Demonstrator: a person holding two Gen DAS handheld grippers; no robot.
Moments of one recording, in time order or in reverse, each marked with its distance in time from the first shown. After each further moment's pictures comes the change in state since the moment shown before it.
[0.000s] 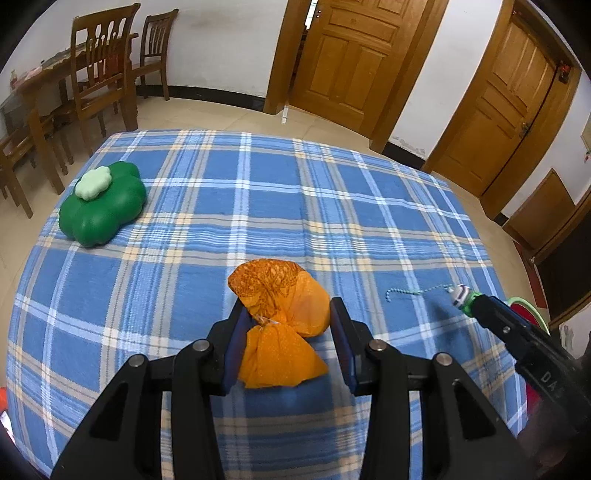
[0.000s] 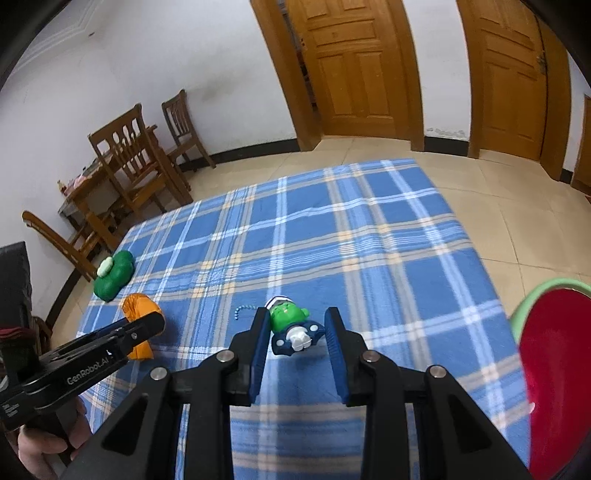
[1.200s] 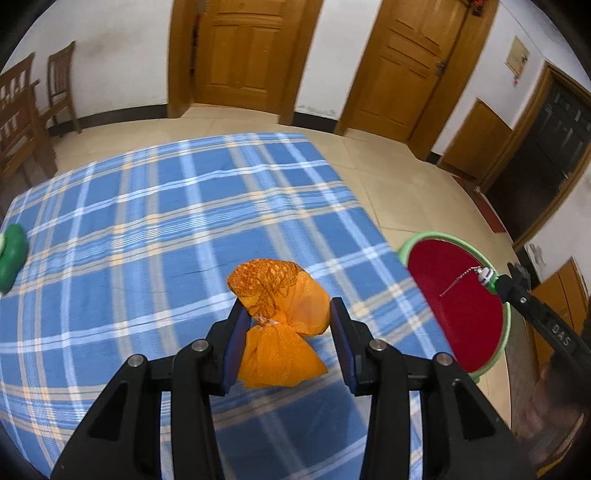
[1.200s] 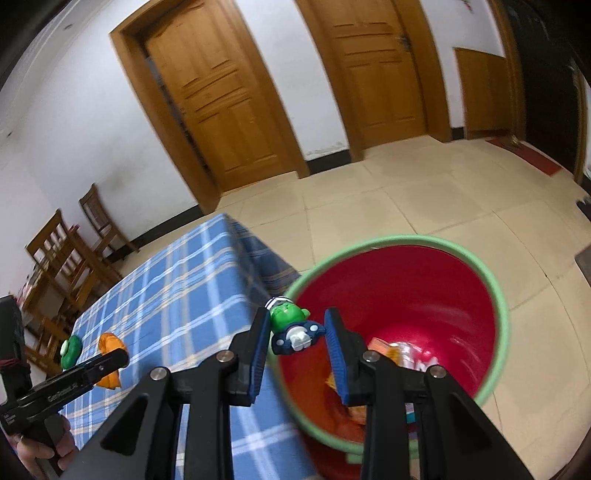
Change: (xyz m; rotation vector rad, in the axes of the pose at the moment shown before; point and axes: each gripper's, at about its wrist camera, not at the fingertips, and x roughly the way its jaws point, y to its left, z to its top) left arm -0.015 -0.151 -0.029 0.288 0.071 -0.202; right arm -0.133 -0.171 -0.055 0.366 -0.191 -0.248
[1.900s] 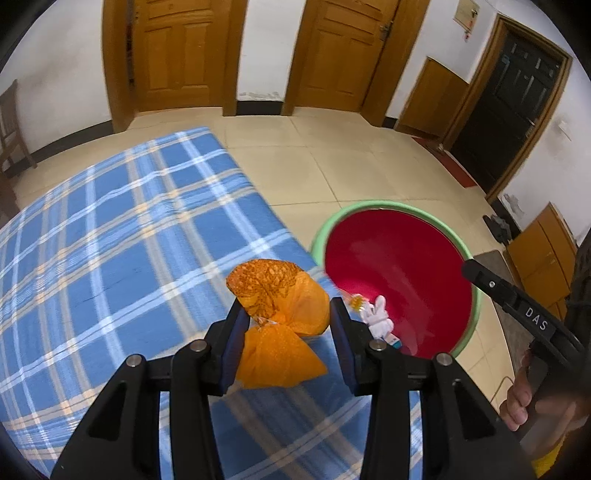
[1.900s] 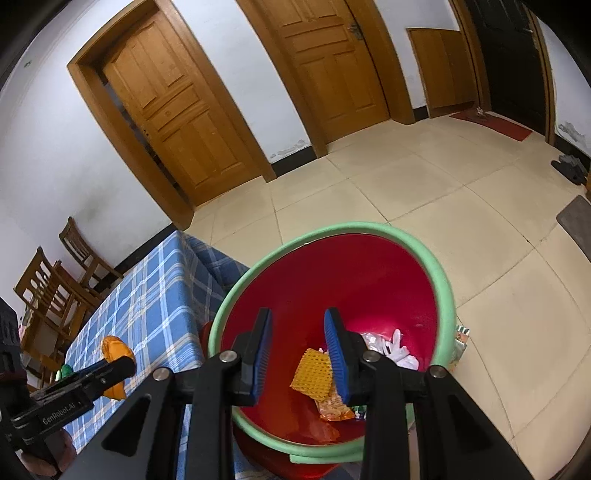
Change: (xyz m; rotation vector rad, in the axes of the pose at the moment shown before) left arm 0.027 -0.090 0.002 0.179 0.070 -0.099; right arm -0.012 -0.063 -0.003 0.134 -0.015 -0.048
